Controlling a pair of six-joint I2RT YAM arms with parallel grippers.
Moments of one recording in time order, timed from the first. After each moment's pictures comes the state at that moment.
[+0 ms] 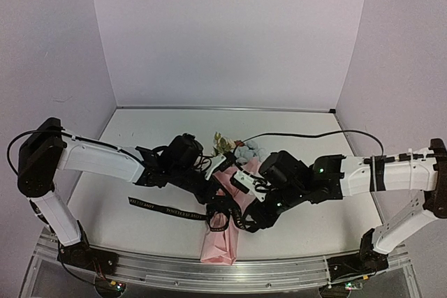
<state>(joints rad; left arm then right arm) -1.00 1.70 0.98 0.03 0.47 -0.23 1.14 1.45 0.96 -0.47 -0.14 0.29</state>
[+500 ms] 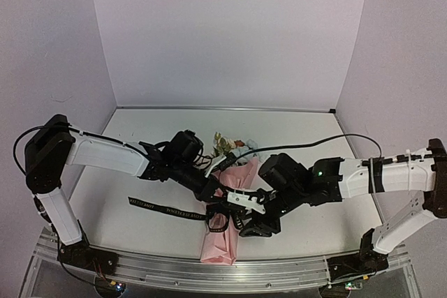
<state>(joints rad) -0.94 1.76 1.03 -0.02 0.68 -0.20 1.14 1.45 0.92 -0.42 -0.31 -0.27</state>
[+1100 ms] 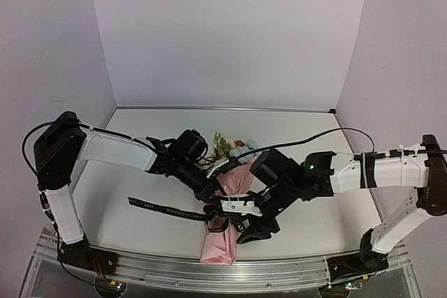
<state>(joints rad) -0.91 1.84 1.12 -0.17 0.76 -0.08 1.14 1.52 1.02 -0.50 -0.46 -0.49</state>
